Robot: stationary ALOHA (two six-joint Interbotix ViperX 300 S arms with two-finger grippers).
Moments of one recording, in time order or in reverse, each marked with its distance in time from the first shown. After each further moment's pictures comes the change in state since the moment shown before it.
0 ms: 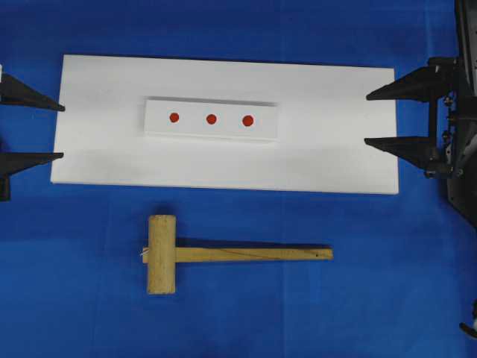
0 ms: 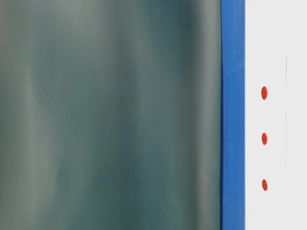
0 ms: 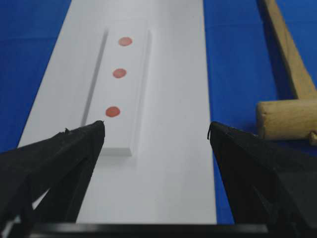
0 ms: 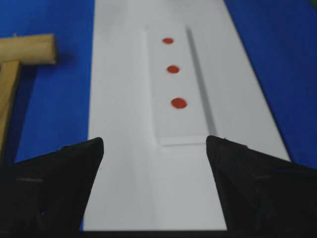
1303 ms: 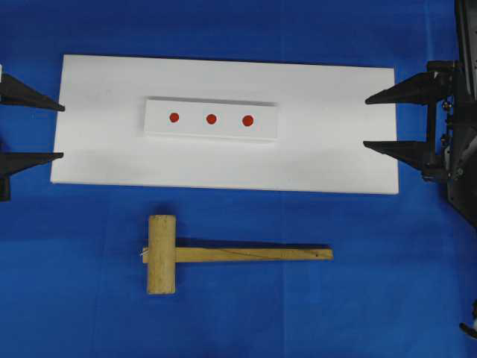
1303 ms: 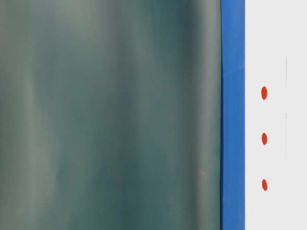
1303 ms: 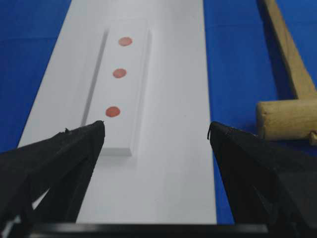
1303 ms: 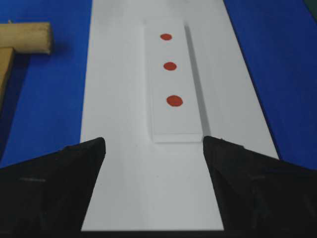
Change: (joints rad) left arm 0.002 0.000 0.002 0.000 0.000 0.000; right arm 0.060 -0.009 0.000 -0.028 -0.092 -0.006
